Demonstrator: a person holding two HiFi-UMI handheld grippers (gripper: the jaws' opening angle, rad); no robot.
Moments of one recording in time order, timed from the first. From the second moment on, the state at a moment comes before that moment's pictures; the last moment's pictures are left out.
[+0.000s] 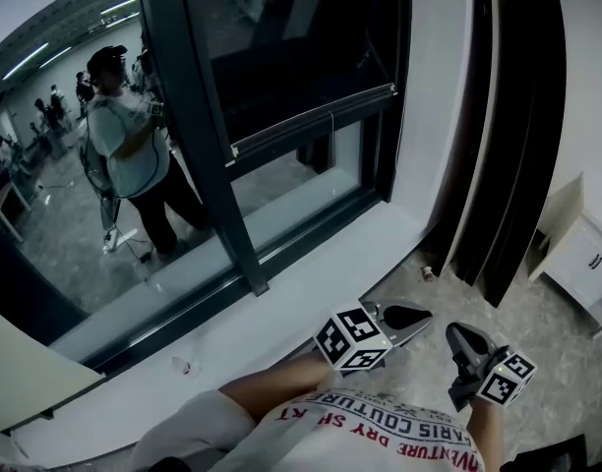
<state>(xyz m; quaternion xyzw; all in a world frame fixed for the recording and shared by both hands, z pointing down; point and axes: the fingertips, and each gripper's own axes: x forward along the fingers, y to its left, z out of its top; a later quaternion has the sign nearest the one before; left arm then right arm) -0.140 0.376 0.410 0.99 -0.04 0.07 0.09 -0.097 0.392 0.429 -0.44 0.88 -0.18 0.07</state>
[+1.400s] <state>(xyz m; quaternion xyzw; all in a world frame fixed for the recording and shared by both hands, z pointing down) 0.146 0.211 0.419 0.99 0.01 0.08 0.09 0.178 0.232 0.441 -0.49 0.85 -0.18 0.07</state>
